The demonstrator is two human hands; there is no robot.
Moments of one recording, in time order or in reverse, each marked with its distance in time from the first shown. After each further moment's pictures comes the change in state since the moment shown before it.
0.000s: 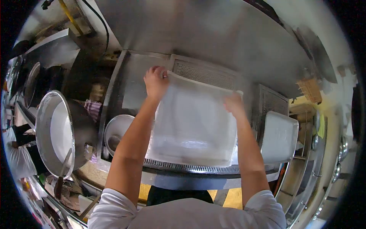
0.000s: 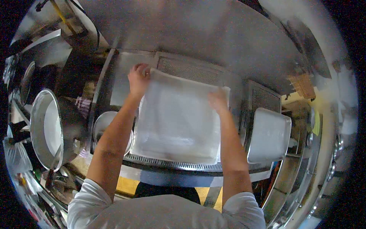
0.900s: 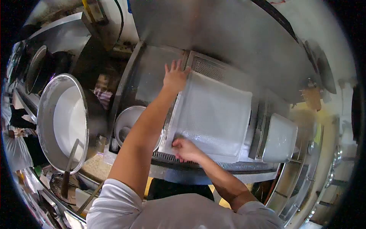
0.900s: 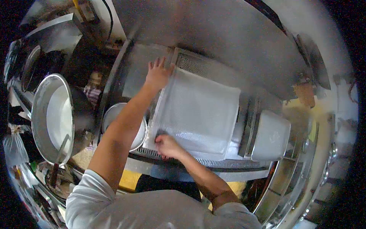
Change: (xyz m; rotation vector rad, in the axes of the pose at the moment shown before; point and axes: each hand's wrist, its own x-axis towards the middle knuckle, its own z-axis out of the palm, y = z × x) left_hand 0.002 -0.006 -0.028 0.462 -0.552 0.250; right_hand -0.227 -0.017 0.236 -0.147 -0.782 0.125
